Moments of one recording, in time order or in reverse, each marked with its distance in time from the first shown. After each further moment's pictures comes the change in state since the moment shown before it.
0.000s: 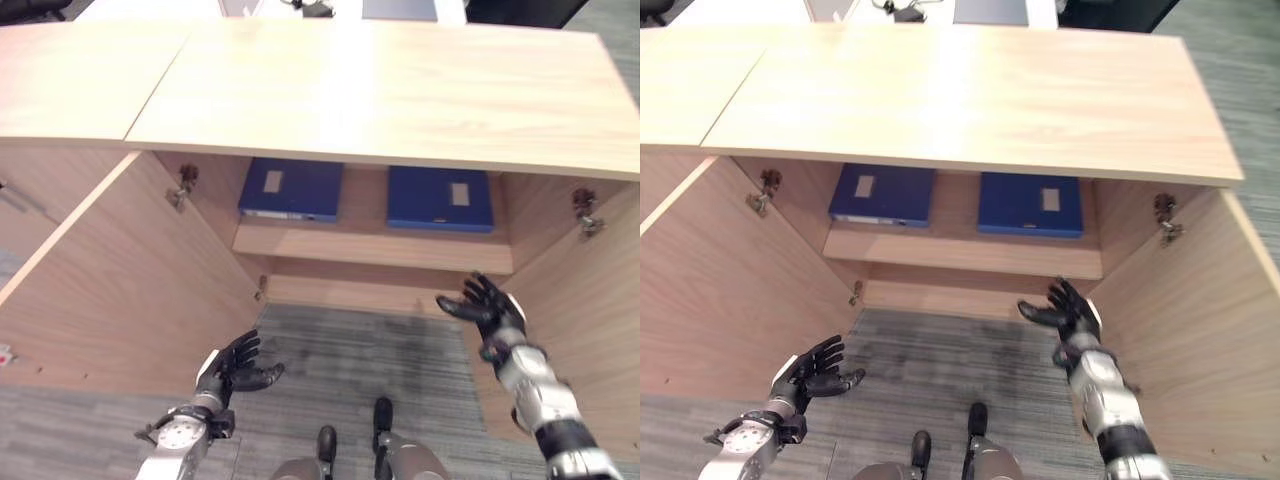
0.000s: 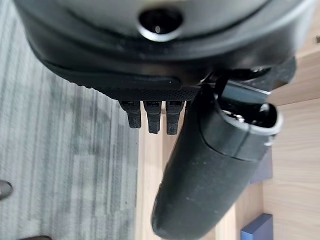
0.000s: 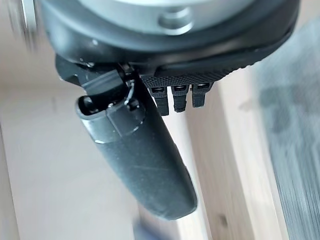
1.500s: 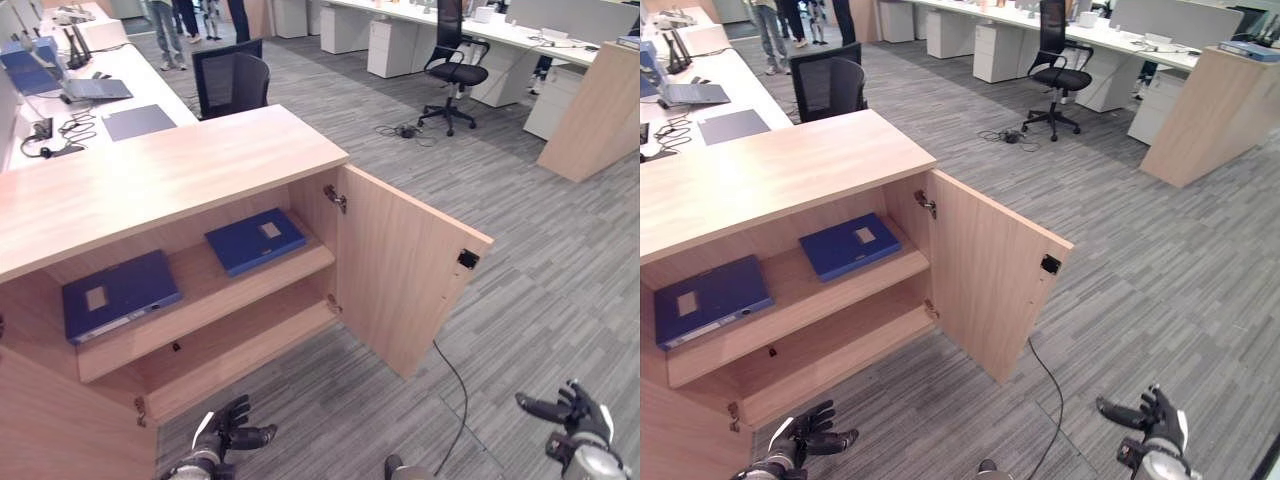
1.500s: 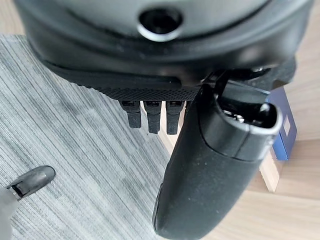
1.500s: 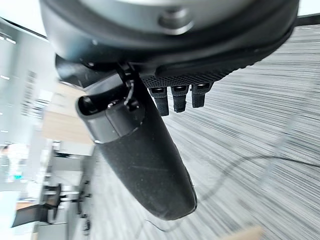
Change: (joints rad) left arm 0.074 -0.107 0.046 0.127 0.175 0.075 -0.005; right arm 0.180 -0.119 -0.241 0.095 -0.187 0.028 -0.071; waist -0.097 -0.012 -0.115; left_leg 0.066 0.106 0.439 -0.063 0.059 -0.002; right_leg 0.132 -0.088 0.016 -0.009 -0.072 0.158
